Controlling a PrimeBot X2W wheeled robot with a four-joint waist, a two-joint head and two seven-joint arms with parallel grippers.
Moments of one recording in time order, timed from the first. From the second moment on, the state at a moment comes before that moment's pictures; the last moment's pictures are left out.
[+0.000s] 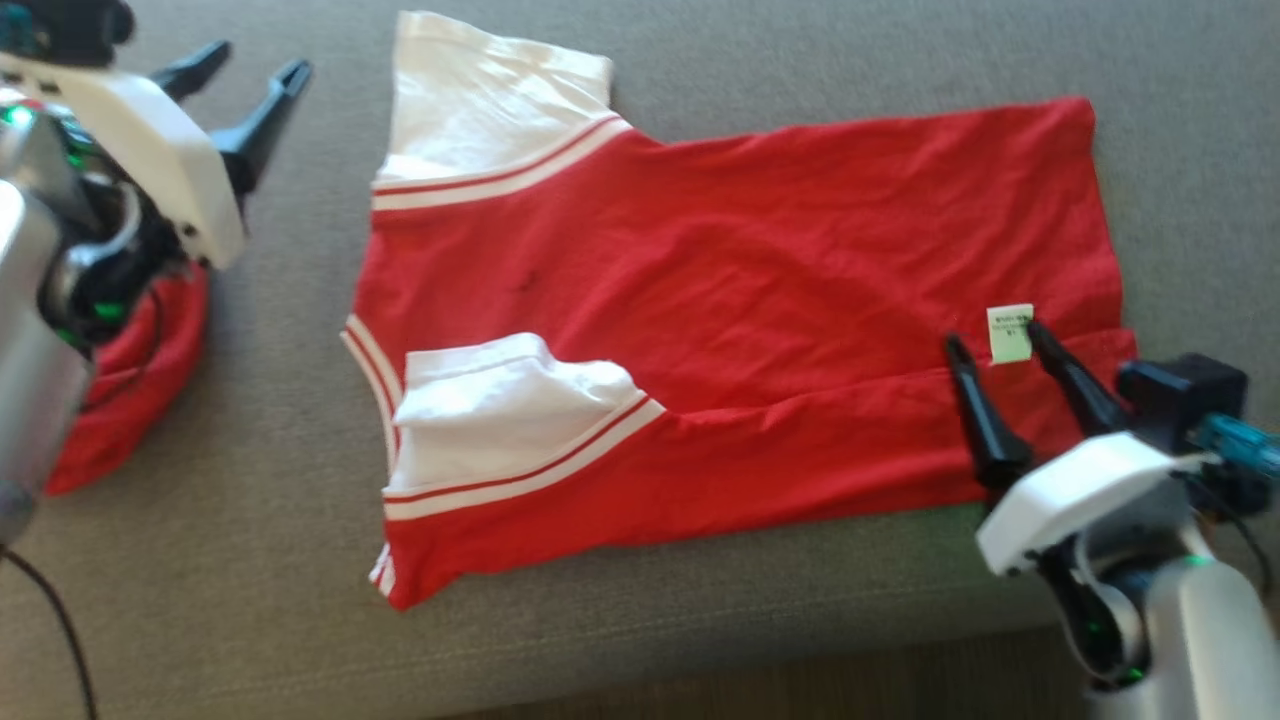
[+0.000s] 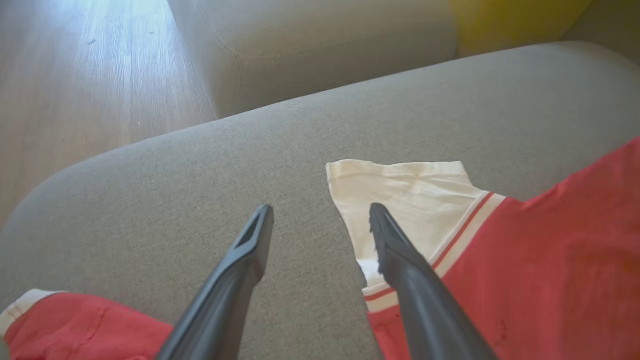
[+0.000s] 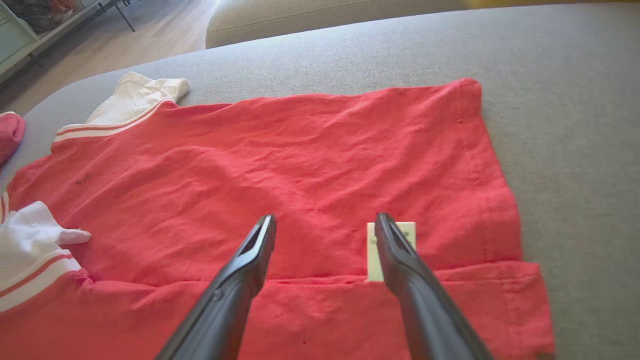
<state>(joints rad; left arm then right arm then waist) -0.93 0.58 -0.76 0.50 -0.89 -0.11 0.19 -0.07 -0.04 -0.05 -0.12 0.21 0.13 0.25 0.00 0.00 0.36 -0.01</state>
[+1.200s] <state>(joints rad) -1.26 0.68 -1.12 0.67 -1.07 -0.13 0.29 -0.24 -0.04 0.12 -0.04 0.28 0.13 0.16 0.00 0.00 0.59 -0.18</state>
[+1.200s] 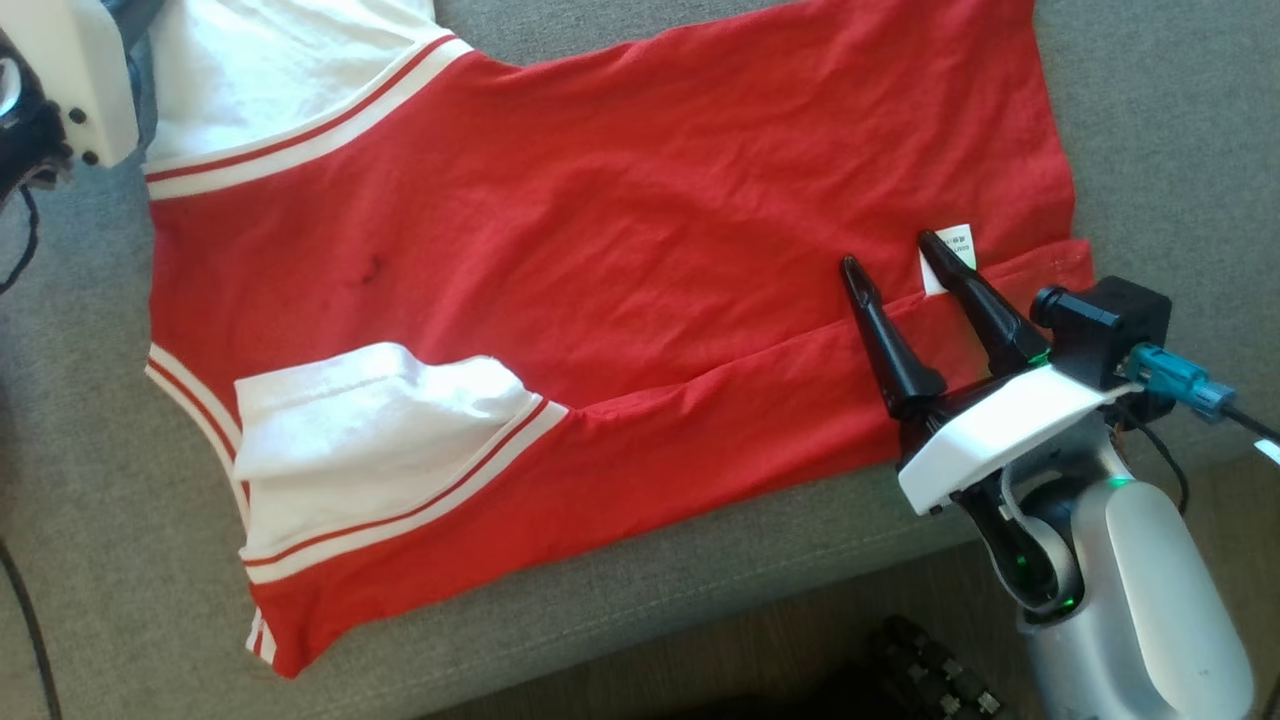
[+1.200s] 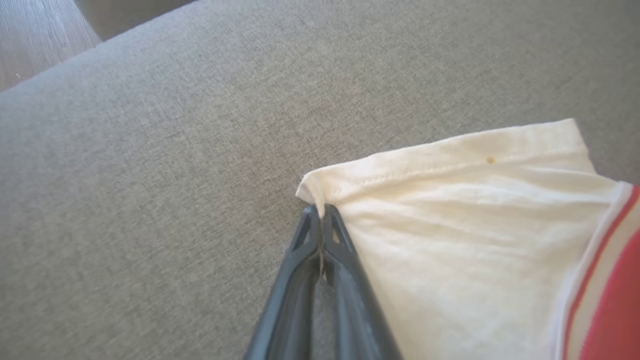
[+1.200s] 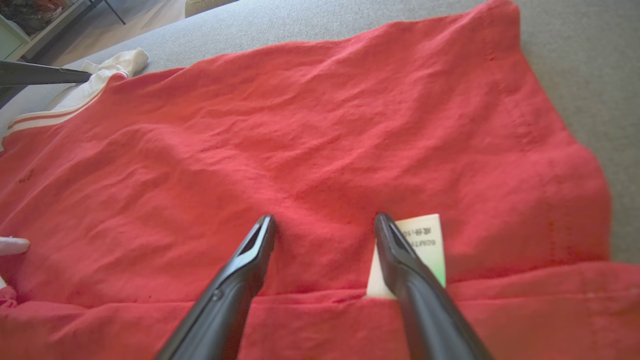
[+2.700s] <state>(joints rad) -1.38 0.69 -1.32 0.61 -1.13 -0.13 0.08 -0.93 -0.06 -0.12 0.48 0.03 0.13 0.53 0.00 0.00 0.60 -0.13</state>
